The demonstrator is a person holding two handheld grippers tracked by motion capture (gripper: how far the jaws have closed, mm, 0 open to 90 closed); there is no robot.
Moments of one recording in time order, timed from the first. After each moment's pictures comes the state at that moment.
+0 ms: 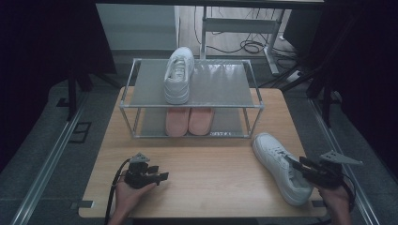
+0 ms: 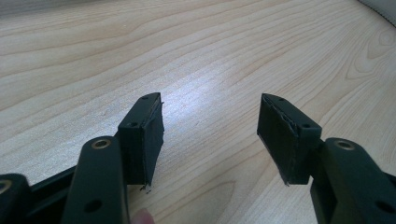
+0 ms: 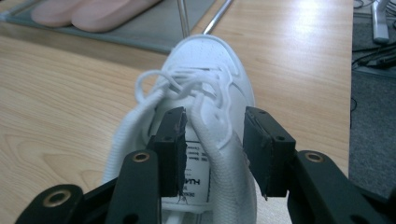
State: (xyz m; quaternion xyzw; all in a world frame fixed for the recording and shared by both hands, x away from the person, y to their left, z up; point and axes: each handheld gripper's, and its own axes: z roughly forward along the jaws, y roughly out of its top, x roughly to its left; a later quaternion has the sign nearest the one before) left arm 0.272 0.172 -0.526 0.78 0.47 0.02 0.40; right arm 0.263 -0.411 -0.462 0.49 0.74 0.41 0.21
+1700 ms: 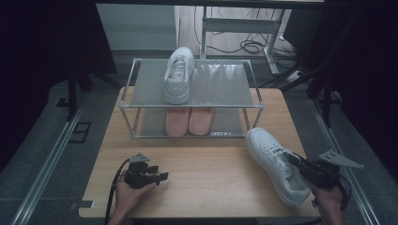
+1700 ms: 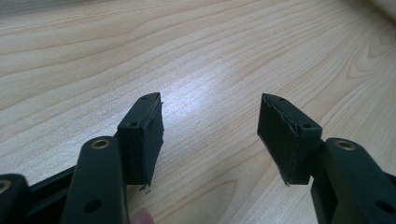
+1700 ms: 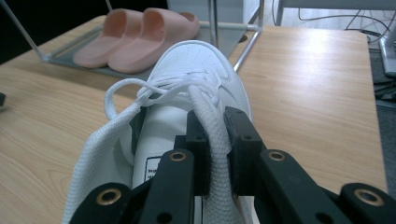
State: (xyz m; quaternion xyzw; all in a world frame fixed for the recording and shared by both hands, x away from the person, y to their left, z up) left arm 0.272 0.173 -0.526 0.78 0.47 0.02 0.40; right arm 0.251 -0.383 -0.441 0.46 0.71 0.48 0.22
